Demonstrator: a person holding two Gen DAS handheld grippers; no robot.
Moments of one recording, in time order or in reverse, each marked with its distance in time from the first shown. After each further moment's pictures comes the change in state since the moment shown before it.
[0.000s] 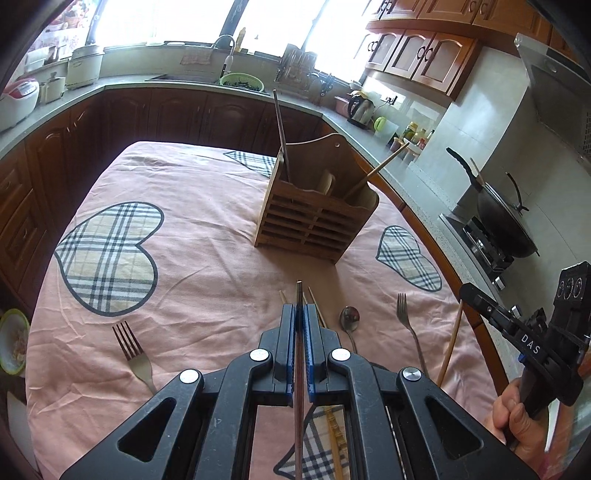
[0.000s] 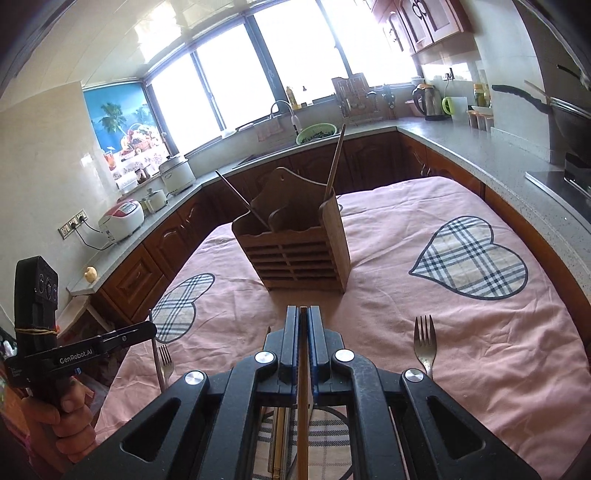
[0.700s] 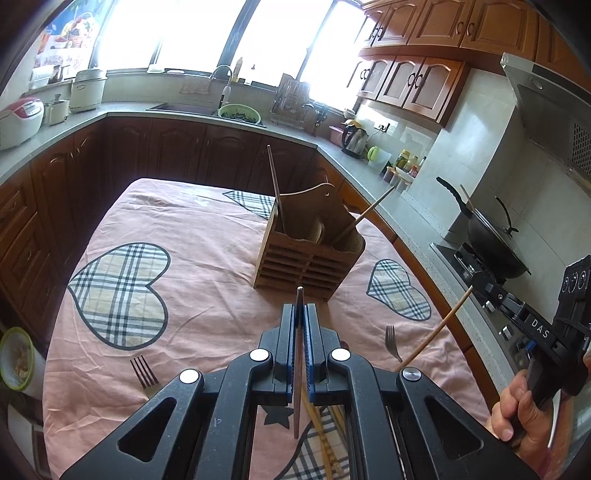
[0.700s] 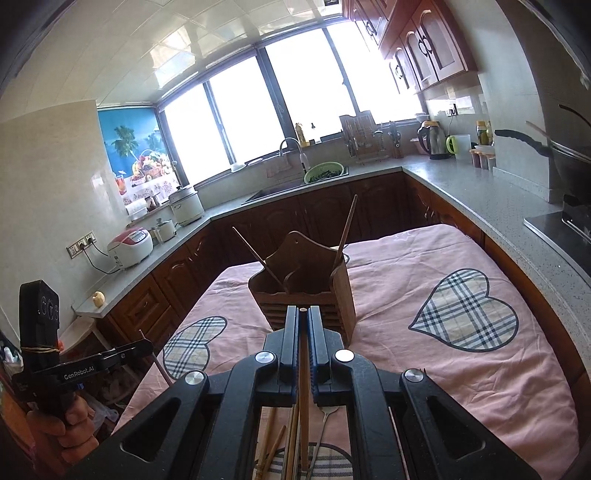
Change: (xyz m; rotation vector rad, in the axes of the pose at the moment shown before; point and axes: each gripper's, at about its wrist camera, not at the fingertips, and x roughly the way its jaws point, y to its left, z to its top) left arm -0.040 -0.002 0.017 0.020 -0.107 -0.012; right arm -0.032 0.012 0.040 -0.030 -0.142 0.019
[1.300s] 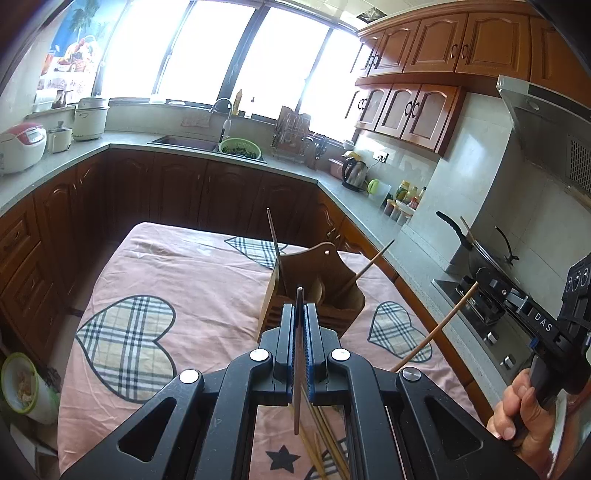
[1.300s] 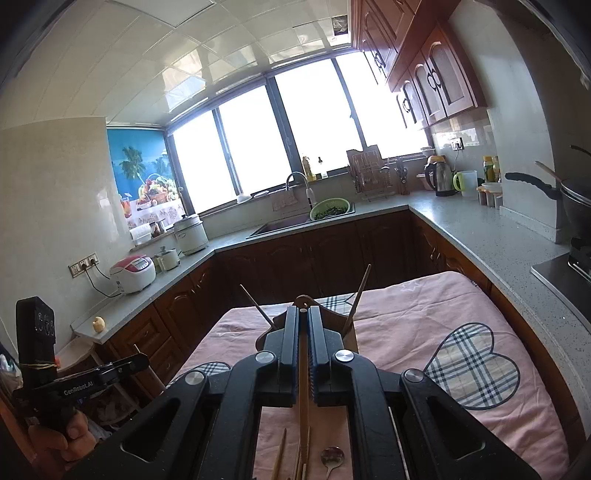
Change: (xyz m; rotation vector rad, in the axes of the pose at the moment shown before) left arm -0.005 0.004 0.036 0.023 -0.122 0.006; right arm 0.009 0.010 0.050 -0.029 -0.126 0.012
